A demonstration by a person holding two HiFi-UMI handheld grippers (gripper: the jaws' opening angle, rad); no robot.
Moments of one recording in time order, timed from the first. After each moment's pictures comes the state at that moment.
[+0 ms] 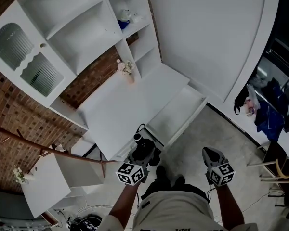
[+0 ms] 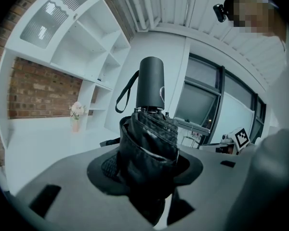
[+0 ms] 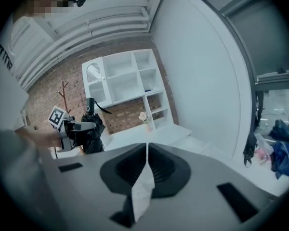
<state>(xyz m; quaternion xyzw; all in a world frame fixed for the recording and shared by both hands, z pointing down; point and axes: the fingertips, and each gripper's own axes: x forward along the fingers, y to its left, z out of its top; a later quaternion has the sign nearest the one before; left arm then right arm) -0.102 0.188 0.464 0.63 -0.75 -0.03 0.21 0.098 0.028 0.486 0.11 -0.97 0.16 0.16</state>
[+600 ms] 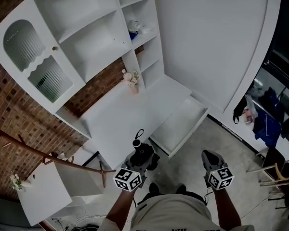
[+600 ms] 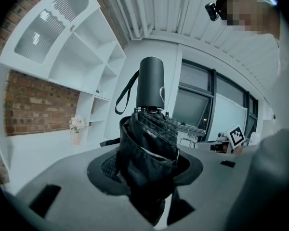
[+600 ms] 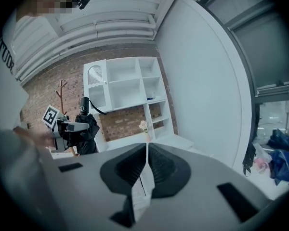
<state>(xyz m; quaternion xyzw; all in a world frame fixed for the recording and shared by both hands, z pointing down) -0.146 0.226 0.419 0.65 -0.74 -0.02 0.16 0.049 0.056 0.443 0.14 -0.98 0.13 0.11</state>
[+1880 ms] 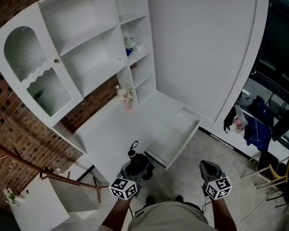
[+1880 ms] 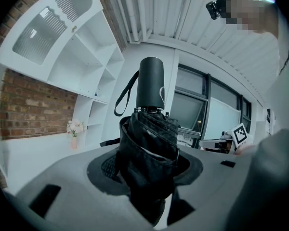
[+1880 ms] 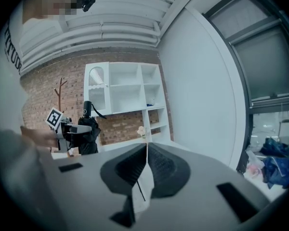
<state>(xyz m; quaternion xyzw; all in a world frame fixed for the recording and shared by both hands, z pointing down) -0.169 0.243 0.406 0.68 -0.72 -0.04 0.14 0.057 0.083 0.411 0.18 -0.98 0.09 0.09</state>
